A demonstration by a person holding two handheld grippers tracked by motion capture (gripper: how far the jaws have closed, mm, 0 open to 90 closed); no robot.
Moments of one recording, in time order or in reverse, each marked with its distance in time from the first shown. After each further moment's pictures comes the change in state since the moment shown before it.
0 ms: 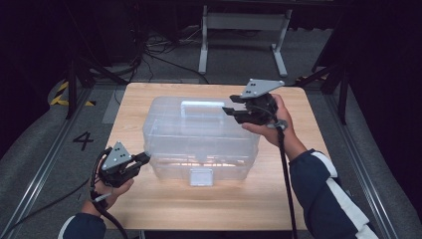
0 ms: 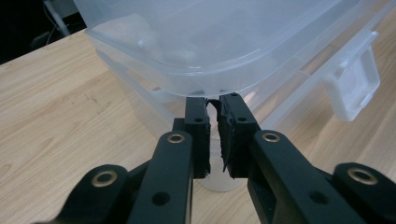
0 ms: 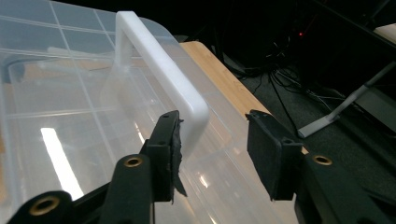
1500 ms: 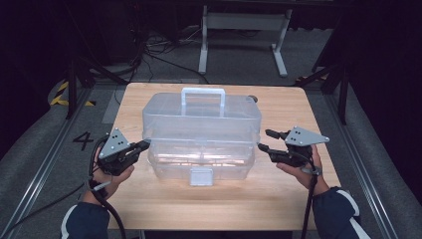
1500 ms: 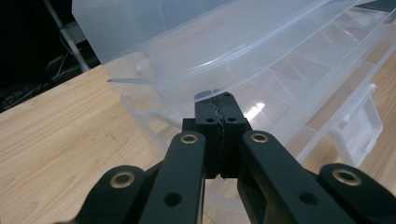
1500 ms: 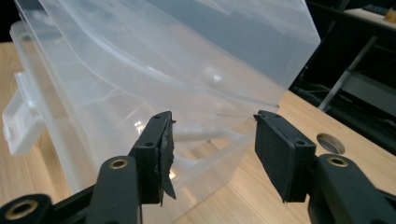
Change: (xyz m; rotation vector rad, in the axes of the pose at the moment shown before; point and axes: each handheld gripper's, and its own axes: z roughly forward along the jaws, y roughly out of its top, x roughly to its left) left arm 0.009 0.032 -0.005 -0.082 0.021 0.023; right arm 0.016 -0.146 -0.046 -0.127 -0.058 0.102
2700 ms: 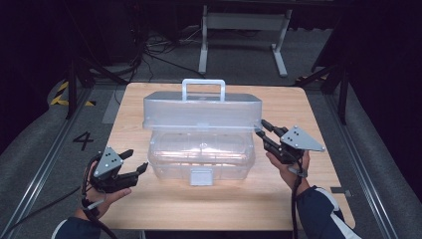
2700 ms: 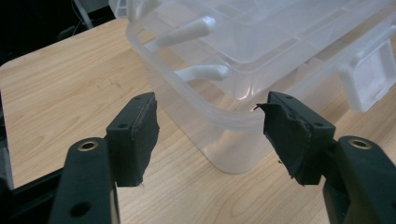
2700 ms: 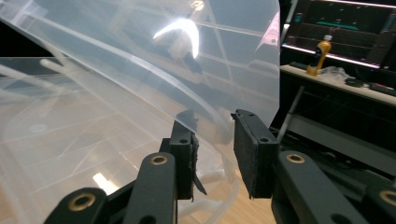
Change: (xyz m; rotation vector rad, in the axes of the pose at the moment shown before) left arm -0.014 -0.044 -0.013 0.088 0.061 -0.036; right arm 0.019 0.012 0.015 -0.227 -0.219 0.035
